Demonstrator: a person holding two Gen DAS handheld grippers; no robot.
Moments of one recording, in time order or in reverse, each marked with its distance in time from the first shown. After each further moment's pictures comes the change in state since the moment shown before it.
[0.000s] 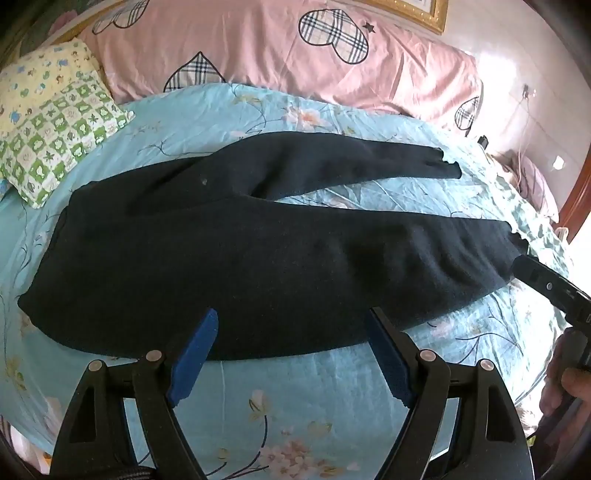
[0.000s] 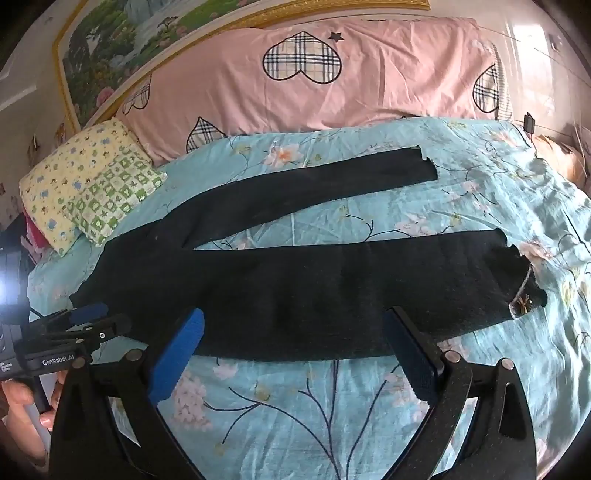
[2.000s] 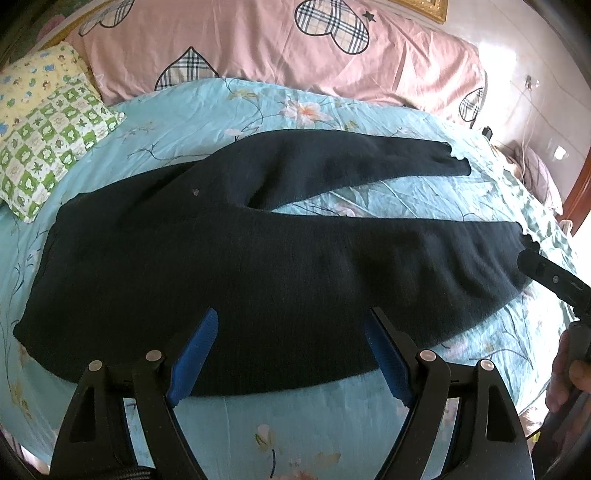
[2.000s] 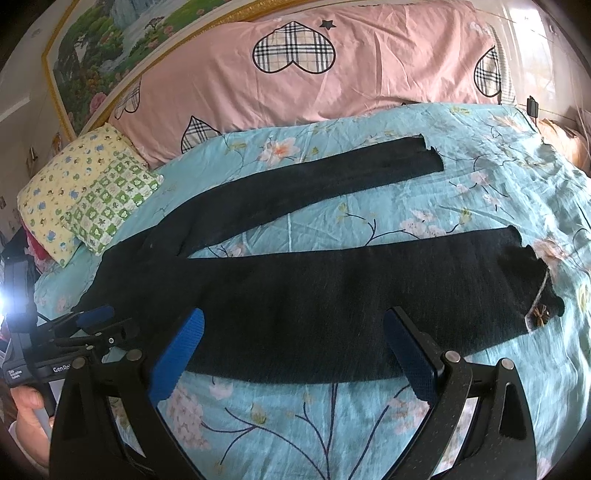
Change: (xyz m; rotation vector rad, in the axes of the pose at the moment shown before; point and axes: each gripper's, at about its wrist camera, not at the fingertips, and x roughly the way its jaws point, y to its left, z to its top) left arm 0.023 -0.002 0.026 0.015 0.039 0.009; right arm 0.021 -0.004 0.015 0.040 0.035 0.022
